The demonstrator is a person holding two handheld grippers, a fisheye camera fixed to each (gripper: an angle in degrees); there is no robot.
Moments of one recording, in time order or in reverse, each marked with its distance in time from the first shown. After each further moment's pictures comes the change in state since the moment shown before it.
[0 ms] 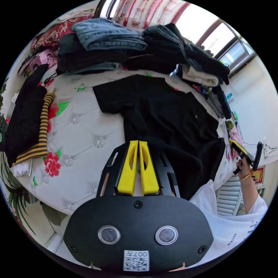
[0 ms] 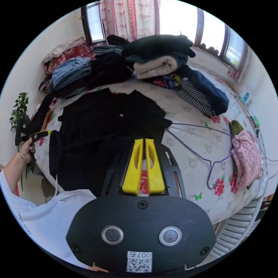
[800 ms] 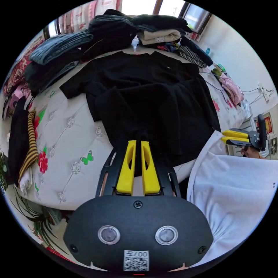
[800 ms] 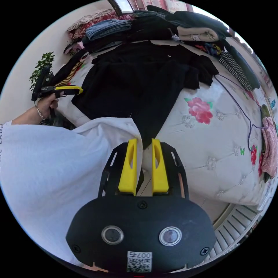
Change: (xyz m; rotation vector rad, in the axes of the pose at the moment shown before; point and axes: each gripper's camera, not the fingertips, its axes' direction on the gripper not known) left arm 0.076 0.122 0.026 -0.114 -0.010 0.358; right arm -0.064 0.180 0.028 -0.310 -0.208 -0.196
